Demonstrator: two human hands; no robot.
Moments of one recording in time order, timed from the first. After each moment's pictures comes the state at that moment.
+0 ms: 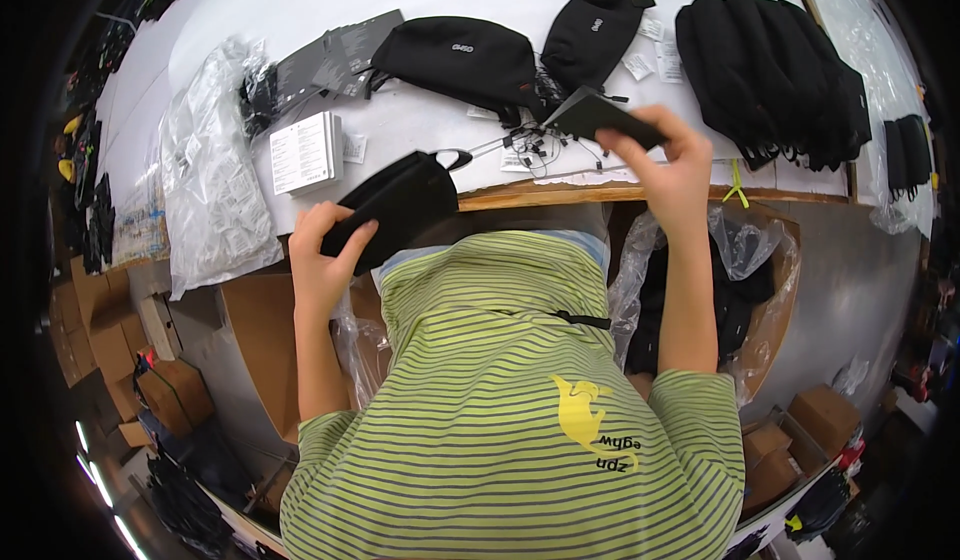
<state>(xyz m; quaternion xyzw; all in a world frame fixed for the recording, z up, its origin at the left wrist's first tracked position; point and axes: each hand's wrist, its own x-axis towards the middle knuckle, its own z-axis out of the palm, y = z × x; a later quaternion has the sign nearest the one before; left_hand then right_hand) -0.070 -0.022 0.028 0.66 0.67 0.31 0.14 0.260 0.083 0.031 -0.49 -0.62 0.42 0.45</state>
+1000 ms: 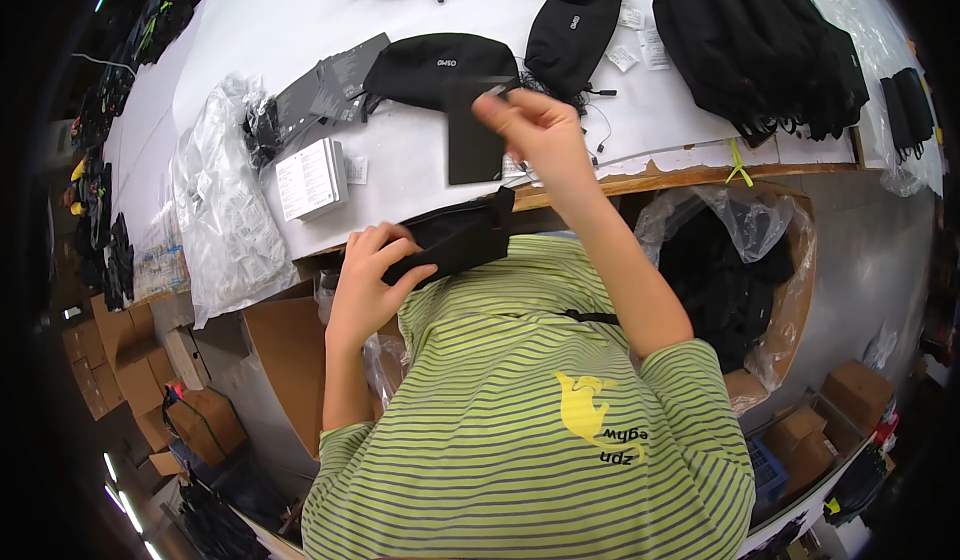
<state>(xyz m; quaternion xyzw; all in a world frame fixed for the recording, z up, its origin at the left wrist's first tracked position) -0.045 -0.023 0.028 0.75 0.58 0.17 0.26 0.173 0.095 -0.001 -0.44 -0.40 0.64 0.48</state>
